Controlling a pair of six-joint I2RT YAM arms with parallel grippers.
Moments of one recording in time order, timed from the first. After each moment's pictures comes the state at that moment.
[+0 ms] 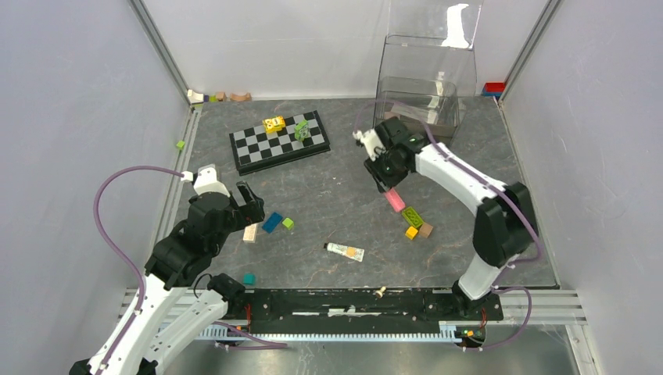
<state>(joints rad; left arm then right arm) -0.53 0.56 0.86 -0.86 -0.43 -0.60 0.53 1.75 1.35 -0.83 -0.07 -0.19</state>
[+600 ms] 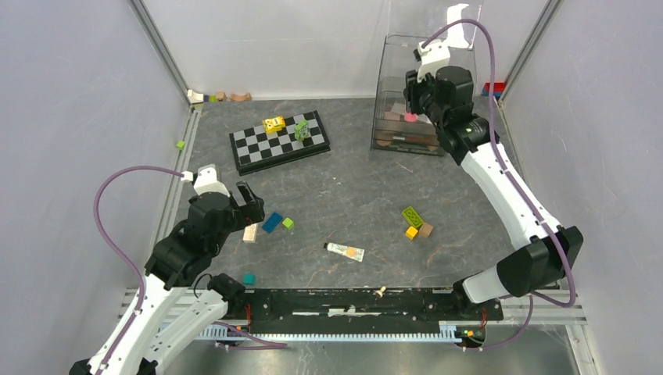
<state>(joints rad) -0.53 0.56 0.86 -0.86 -0.43 -0.60 0.36 1.45 1.53 -0.35 0.12 -0.08</state>
